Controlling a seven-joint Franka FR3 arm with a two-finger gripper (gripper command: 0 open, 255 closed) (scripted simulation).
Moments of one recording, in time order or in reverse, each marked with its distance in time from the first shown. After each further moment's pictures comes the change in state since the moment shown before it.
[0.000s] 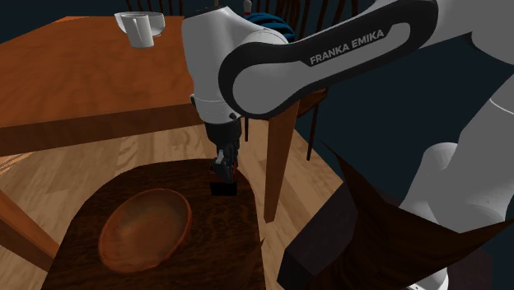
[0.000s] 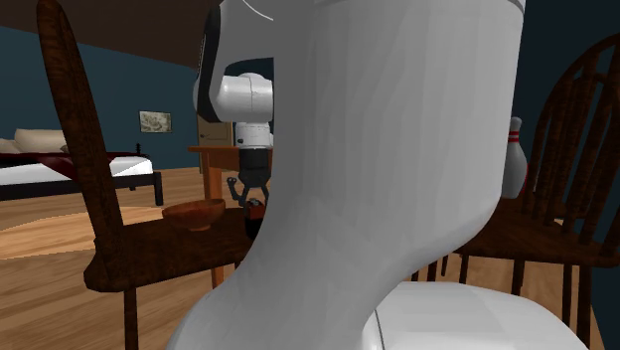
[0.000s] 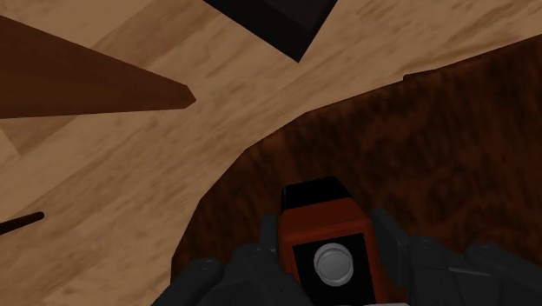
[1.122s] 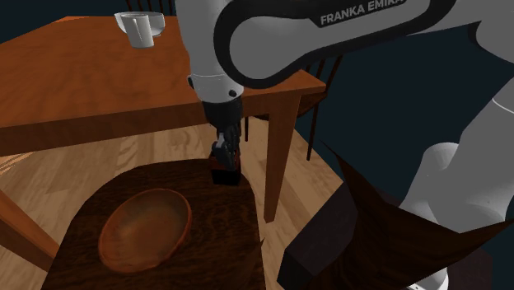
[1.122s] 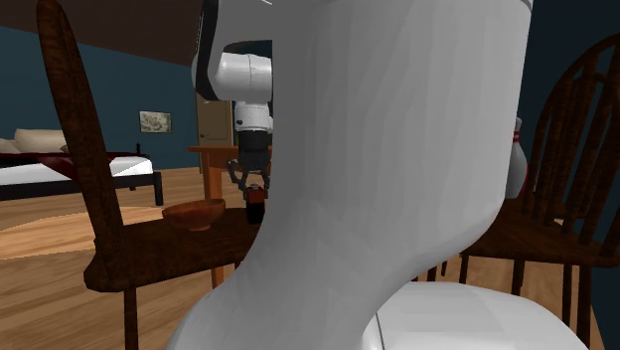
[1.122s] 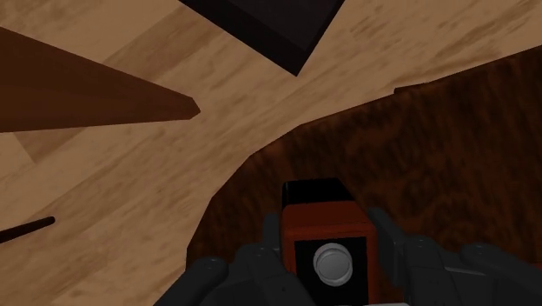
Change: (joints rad) arm -0.001 -0.017 -0.002 0.100 0.011 -0.146 -0.005
